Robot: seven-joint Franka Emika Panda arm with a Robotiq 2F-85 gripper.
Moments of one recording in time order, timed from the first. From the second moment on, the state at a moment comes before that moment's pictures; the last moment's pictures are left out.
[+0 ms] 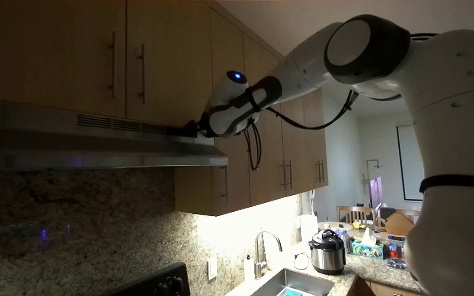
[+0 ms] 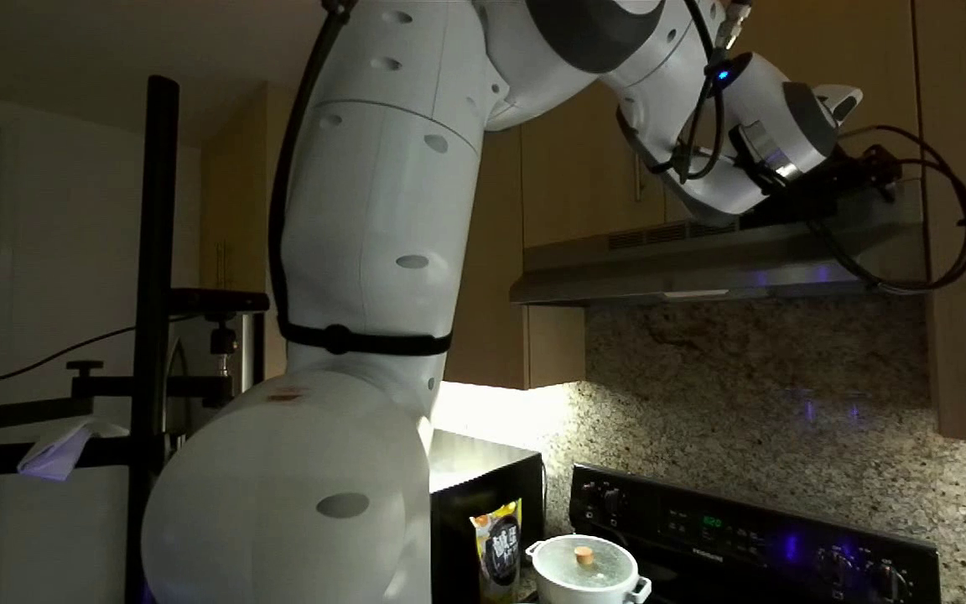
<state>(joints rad) -0.52 0.17 0.45 -1.61 -0.52 2.91 0.35</state>
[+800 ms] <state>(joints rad) -0.51 0.11 0.44 -1.65 -0.51 2.91 0.37</state>
